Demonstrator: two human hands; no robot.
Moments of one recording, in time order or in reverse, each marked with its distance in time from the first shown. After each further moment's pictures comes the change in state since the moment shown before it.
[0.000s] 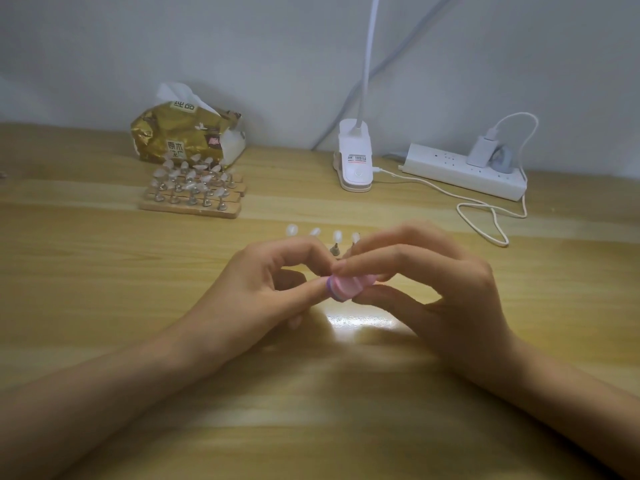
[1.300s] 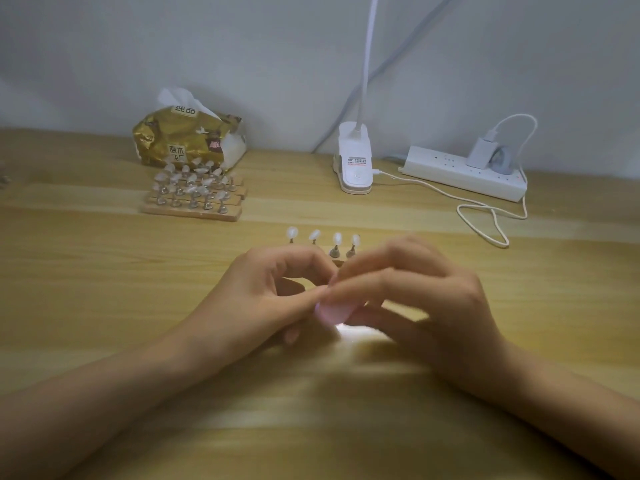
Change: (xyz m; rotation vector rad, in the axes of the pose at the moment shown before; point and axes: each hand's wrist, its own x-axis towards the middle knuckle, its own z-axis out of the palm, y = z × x) left_hand -0.002 0.001 0.001 0.005 -0.036 0.001; right_hand -0.001 -0.005 0.004 0.013 -0.072 -0.056
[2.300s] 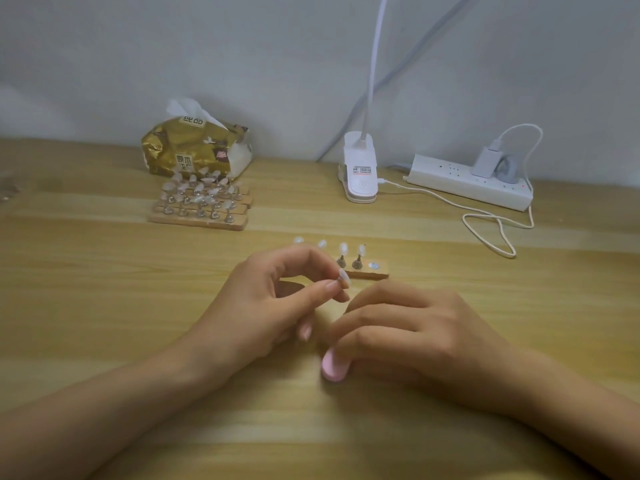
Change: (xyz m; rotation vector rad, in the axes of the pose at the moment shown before) left_hand 0.000 0.009 0.002 -0.051 0.124 -0.059; right_hand -0.006 0.005 -0.002 -0.205 -0.241 -0.207
